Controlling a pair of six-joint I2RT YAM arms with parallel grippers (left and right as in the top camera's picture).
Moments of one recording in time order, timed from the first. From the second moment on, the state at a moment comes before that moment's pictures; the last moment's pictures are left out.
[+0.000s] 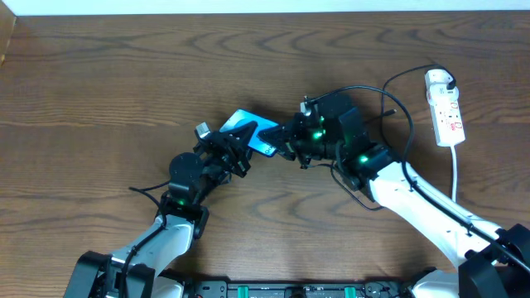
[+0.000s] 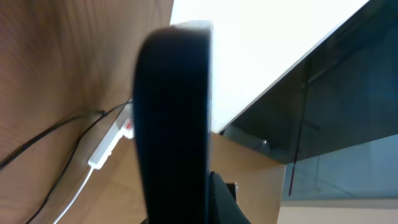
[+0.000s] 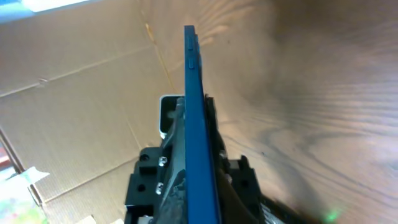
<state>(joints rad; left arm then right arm) -0.28 1.36 0.30 0.97 0.41 -2.00 0.58 1.52 0.93 0.04 -0.61 1.46</state>
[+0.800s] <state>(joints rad) -0.25 1.37 0.30 0.83 0.39 -1.91 0.46 1.52 0.91 -0.07 -0.60 0.83</state>
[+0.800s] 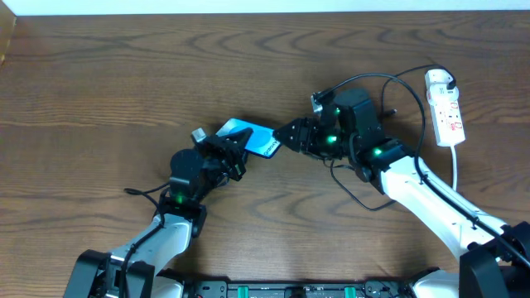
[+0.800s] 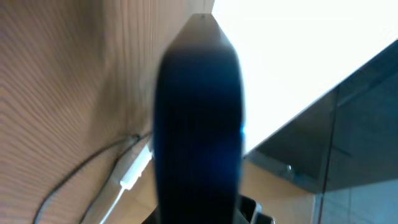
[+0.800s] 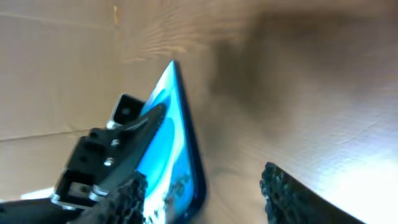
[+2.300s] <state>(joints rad) -0.16 1.73 0.68 0.83 1.17 -1.81 0.26 1.88 1.24 -0.59 0.10 0.81</state>
